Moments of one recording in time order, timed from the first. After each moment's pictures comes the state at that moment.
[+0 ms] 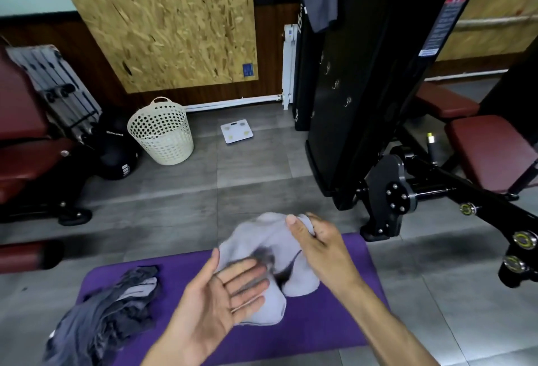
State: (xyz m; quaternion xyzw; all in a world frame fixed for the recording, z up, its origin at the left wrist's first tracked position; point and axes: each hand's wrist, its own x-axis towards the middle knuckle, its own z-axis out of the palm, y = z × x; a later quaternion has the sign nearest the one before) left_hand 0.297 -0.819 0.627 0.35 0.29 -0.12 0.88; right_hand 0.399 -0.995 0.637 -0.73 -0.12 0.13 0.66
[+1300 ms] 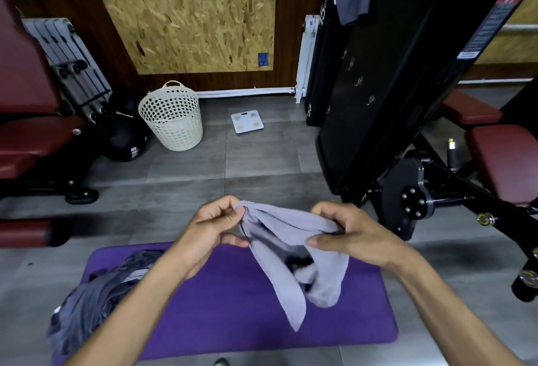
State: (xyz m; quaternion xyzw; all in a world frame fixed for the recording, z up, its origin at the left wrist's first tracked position) left_hand 0.353 -0.723 0.640 0.65 0.10 -0.06 0.75; right_hand 0.445 -0.985 0.662 -0.76 -0.29 0.31 0.50
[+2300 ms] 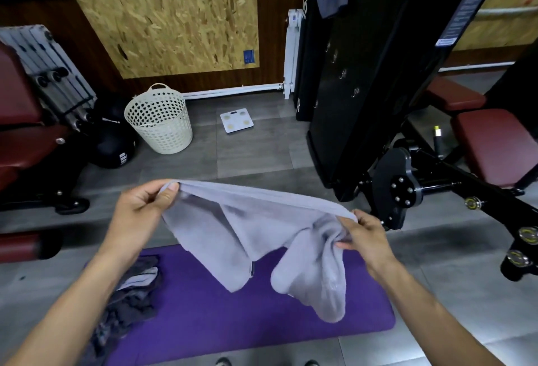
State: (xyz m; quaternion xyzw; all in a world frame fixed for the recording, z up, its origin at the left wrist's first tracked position) left_hand 0.362 -0.668 0.643 0.78 0.18 0.15 0.58; right_hand 0.455 -1.035 0.568 -0.76 0.11 0.16 0.62
